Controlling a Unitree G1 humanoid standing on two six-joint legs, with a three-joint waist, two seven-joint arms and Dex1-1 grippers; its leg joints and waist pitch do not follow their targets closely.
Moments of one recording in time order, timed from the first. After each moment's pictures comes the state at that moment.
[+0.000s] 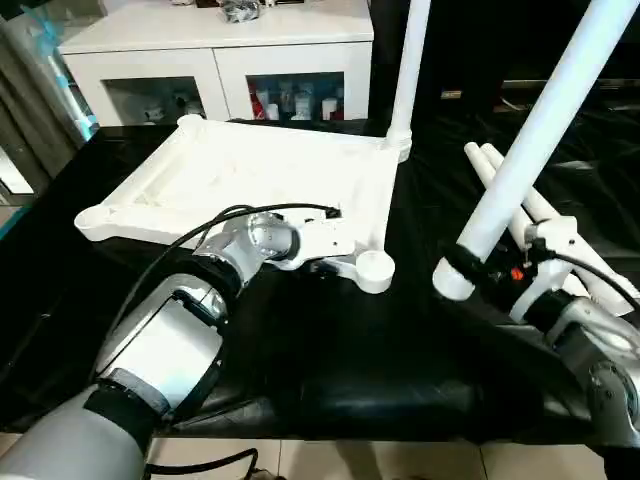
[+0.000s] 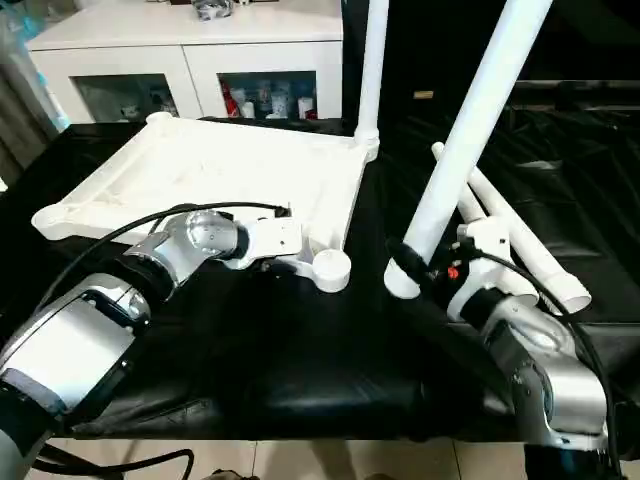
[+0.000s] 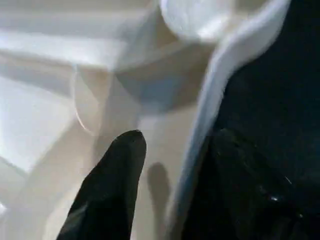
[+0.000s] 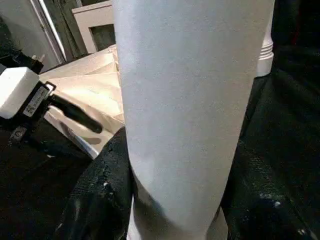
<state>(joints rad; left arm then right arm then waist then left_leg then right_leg) -1.09 0.19 -0.51 1.35 0.36 -0.27 -0.79 -0.13 -0.38 -0.19 -0.12 0.43 0.48 0.59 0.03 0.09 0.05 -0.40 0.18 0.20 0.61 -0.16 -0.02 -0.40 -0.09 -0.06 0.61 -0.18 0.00</state>
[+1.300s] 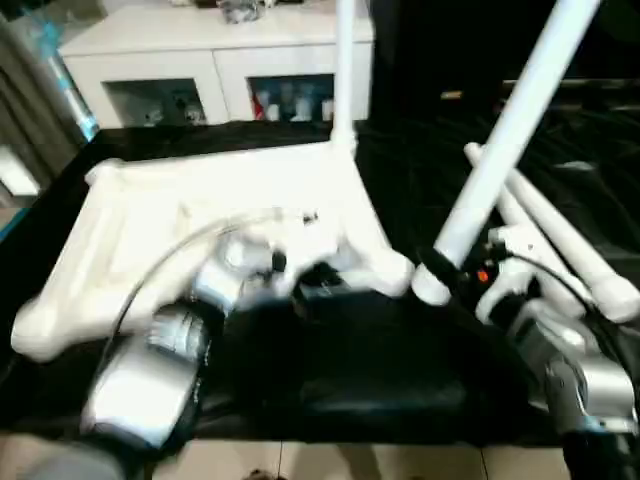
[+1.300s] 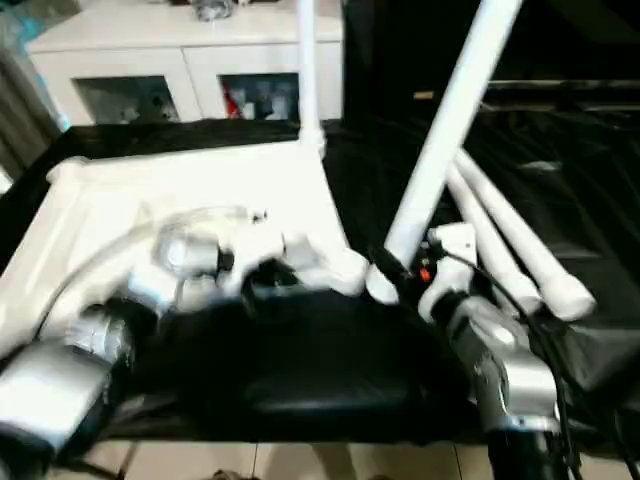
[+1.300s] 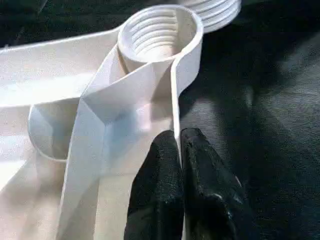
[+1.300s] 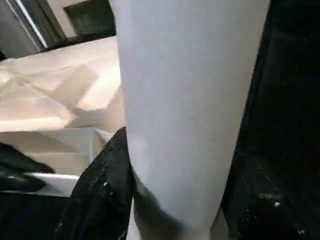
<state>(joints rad) -0.77 0.19 -0.29 0.96 0.16 -0.20 -1.04 -0.20 -0.28 -0.13 0.08 0.36 0.42 0.49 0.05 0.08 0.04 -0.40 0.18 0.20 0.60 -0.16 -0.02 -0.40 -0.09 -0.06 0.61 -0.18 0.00</state>
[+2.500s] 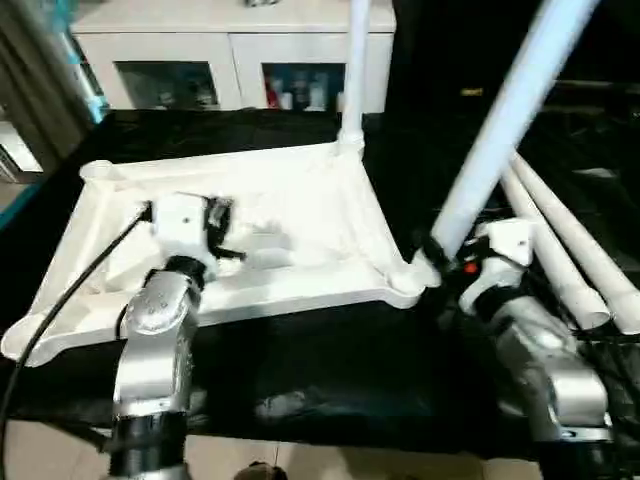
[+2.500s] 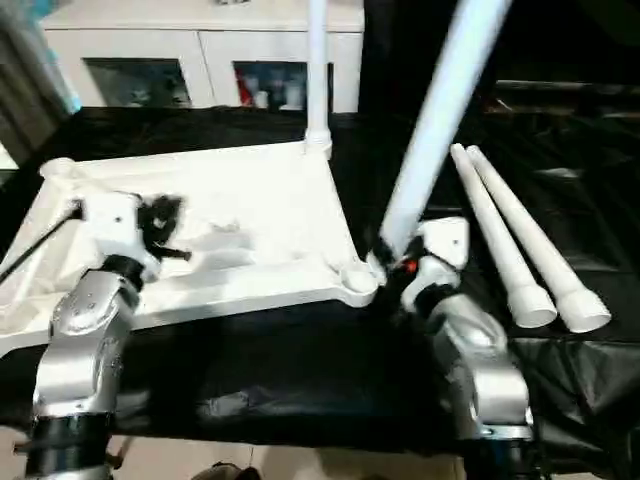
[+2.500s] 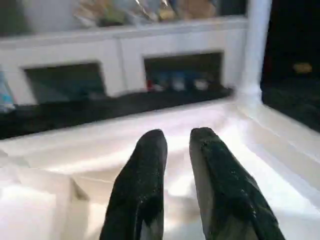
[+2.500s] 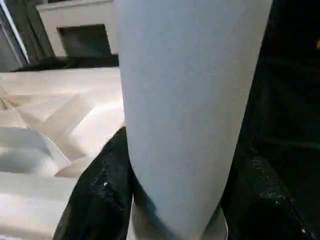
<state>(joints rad) -0.28 0.01 0.20 -0.03 0.06 0.17 -0.21 -0.19 -0.18 -0.07 -0.02 0.25 0.27 0.33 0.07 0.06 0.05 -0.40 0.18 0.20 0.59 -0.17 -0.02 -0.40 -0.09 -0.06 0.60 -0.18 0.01</state>
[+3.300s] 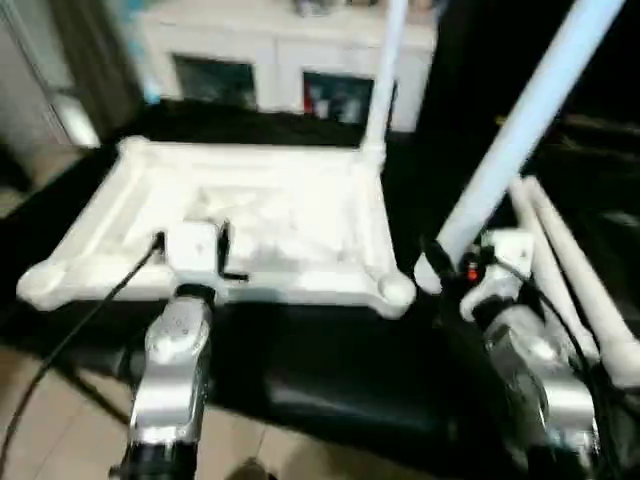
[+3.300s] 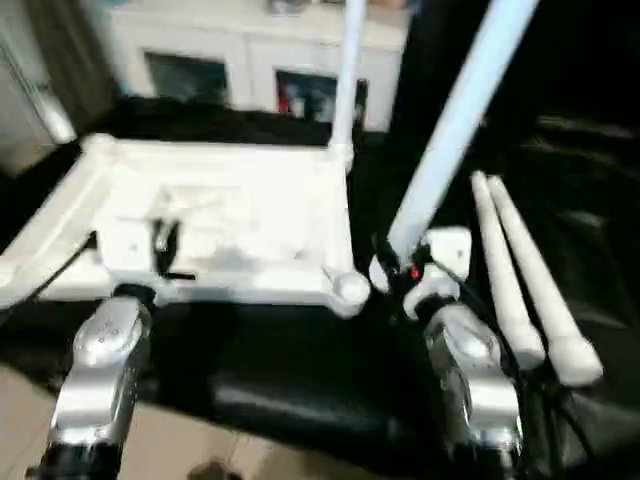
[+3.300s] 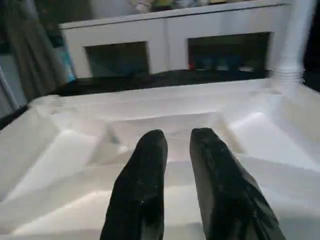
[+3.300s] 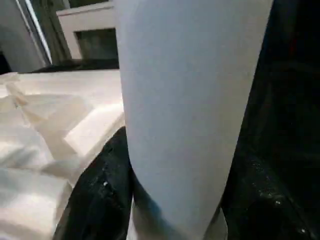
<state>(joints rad) -0.22 0.02 0.11 0.03 0.11 0.14 -0.13 -0.15 -0.14 -0.11 0.07 0.26 0.18 0.31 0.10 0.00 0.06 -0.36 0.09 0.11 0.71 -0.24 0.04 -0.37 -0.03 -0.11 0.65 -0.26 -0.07</state>
